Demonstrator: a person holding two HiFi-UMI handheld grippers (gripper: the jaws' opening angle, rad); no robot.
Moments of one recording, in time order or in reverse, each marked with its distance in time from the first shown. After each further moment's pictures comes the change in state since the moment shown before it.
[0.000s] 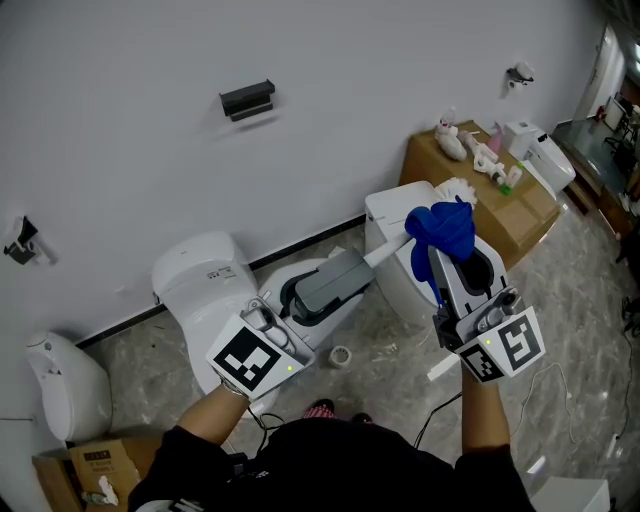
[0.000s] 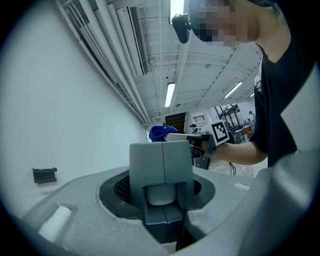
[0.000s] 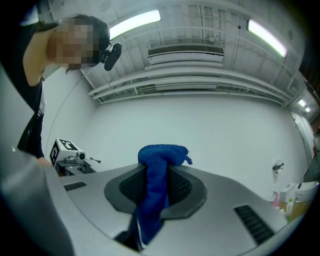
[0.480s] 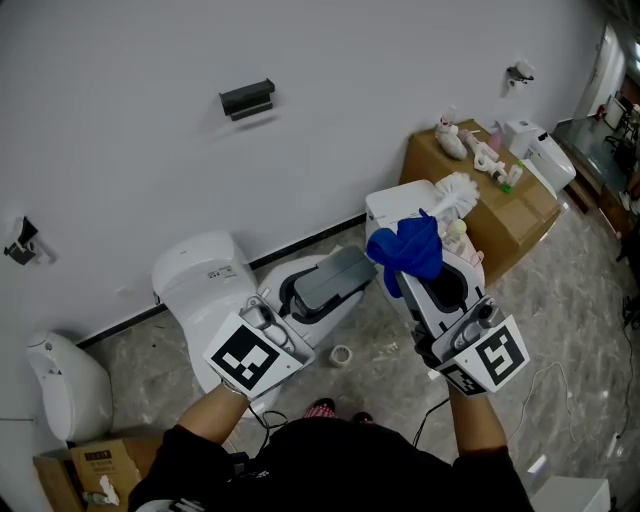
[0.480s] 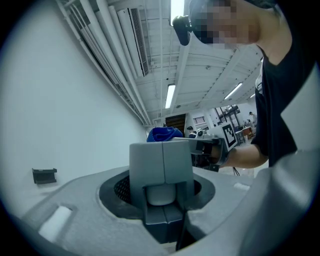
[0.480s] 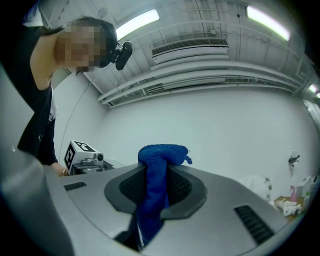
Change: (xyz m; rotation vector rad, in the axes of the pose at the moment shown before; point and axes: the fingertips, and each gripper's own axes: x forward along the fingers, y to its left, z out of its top) left arm -0.003 0.006 0.006 -0.011 -0.017 0.001; right arm 0.015 0.054 -0.007 0.034 0.005 0.135
